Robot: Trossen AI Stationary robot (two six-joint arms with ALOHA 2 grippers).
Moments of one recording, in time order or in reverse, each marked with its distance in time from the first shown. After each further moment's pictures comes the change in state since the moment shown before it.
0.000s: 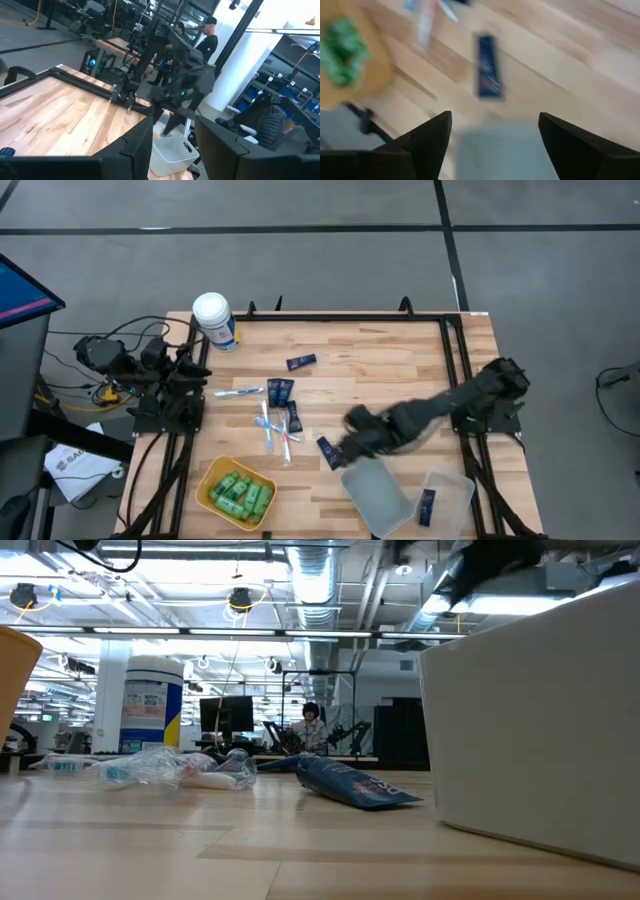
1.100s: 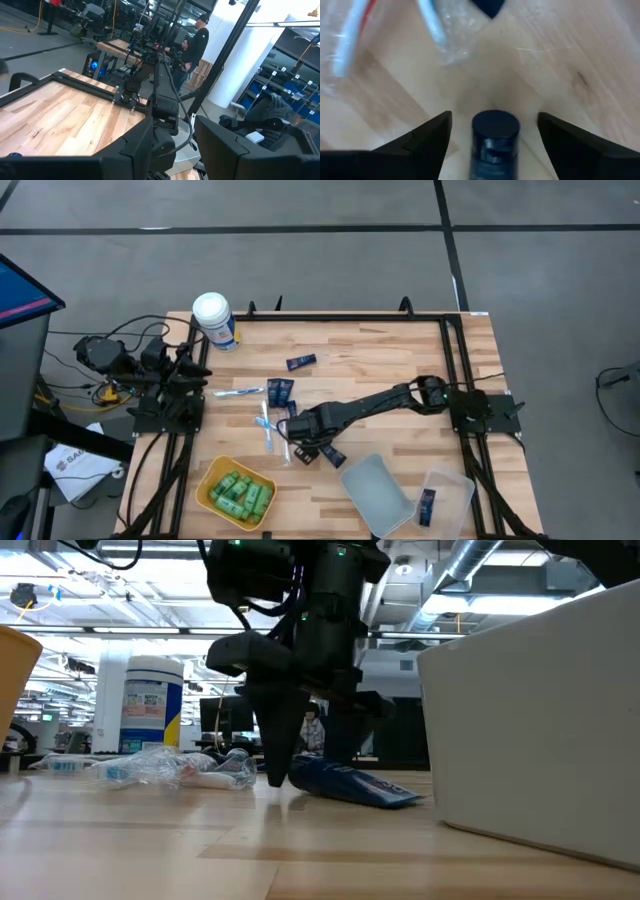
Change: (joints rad) left arm 0.000 0.003 0.000 -0.002 -0.004 0.046; right arm -0.212 0.602 0.370 0.004 -0.221 -0.502
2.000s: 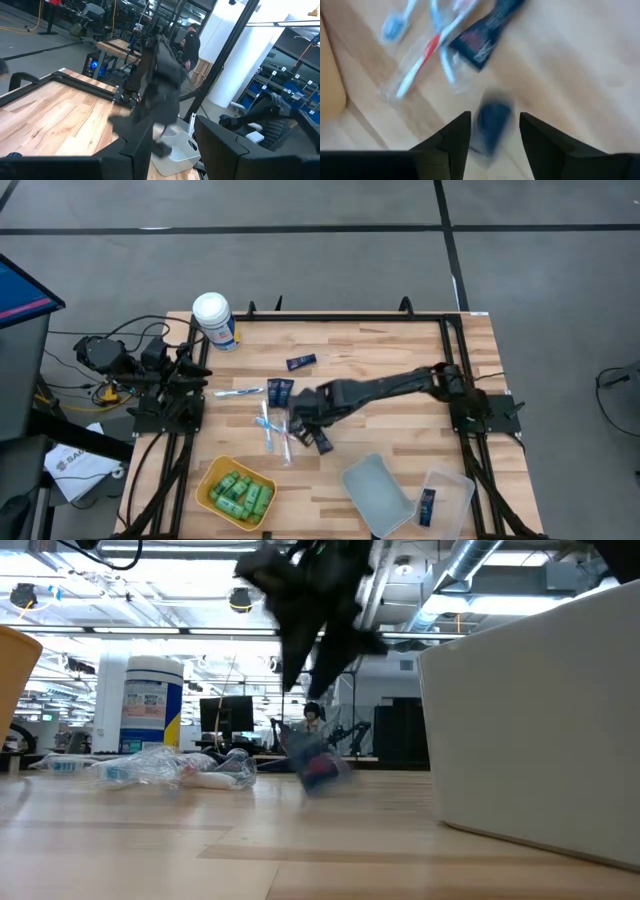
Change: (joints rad) left arm 0.000 0.000 0.000 0.000 0.000 0.000; right arm -0.048 -0.192 -0.004 -0.042 0.080 -0.074
